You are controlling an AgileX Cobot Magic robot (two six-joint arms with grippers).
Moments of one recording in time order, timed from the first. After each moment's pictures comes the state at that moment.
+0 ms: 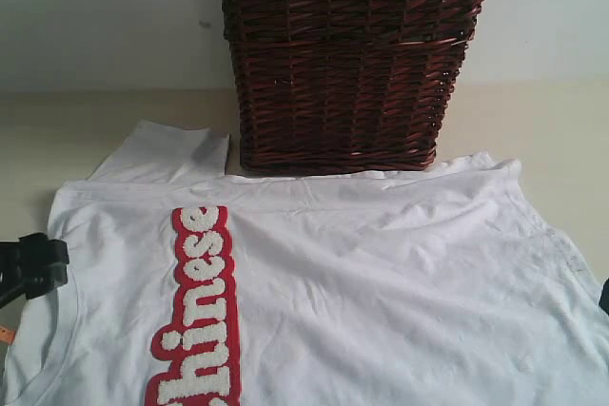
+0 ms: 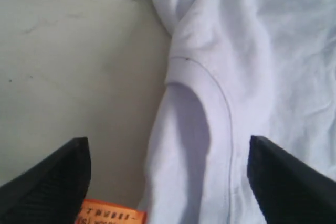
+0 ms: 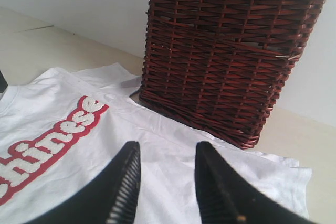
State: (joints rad) left arm -0.22 1.45 -0.44 0.51 0.13 -0.97; right arm -0.05 0.03 -0.17 1.02 0.71 -1.11
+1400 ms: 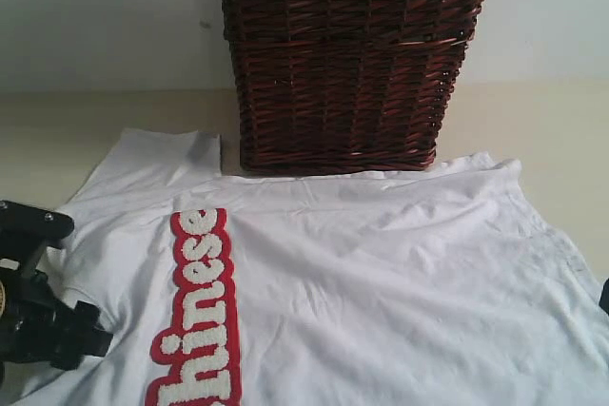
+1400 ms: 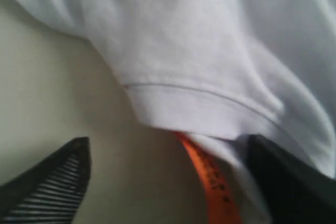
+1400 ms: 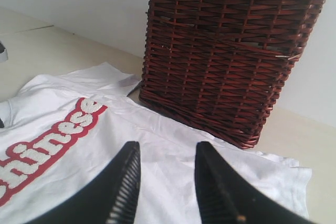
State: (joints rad) left arm -0.39 1.62 -0.44 0.84 0.12 -0.91; right arm -0.05 0.03 -0.17 1.02 0.71 -1.11
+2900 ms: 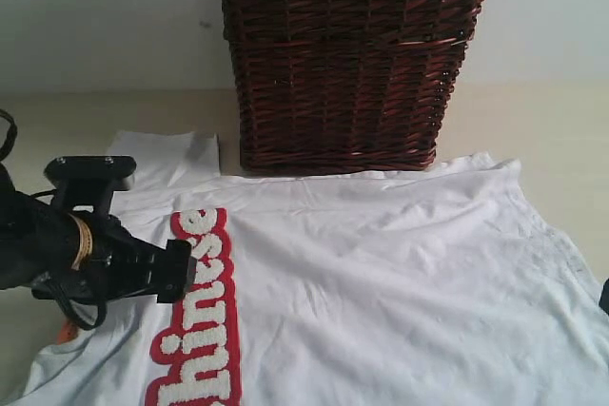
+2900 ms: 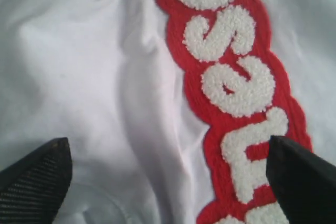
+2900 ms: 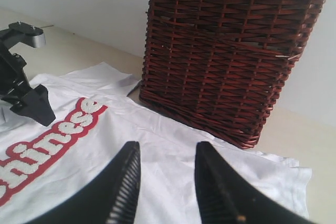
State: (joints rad) left arm -0.58 1.66 -0.66 0.53 0.21 -0.94; right arm -0.05 0.03 -0.17 1.02 0.71 -1.11
